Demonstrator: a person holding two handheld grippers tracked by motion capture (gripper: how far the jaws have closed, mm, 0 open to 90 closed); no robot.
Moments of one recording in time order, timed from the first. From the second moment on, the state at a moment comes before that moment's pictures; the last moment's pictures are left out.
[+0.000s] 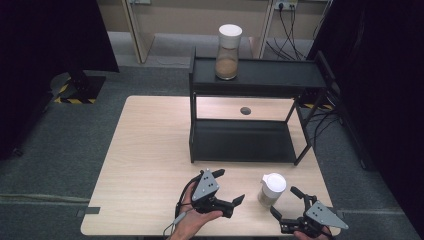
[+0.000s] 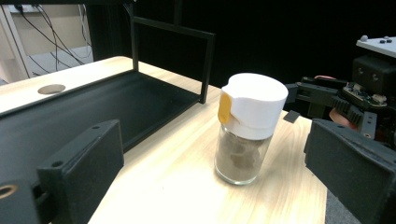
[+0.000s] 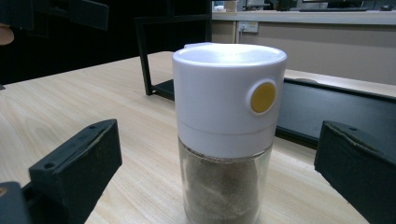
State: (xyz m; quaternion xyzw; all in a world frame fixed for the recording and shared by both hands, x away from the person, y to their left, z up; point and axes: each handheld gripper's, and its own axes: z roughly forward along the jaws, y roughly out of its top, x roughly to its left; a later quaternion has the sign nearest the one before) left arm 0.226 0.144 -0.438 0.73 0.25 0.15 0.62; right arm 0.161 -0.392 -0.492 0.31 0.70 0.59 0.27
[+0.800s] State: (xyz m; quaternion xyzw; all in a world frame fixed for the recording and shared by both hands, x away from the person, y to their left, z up) left arm 0.215 0.141 -0.476 0.74 0.23 0.15 0.61; right arm 0.160 -0.393 -0.493 0.31 0.69 0.59 0.28
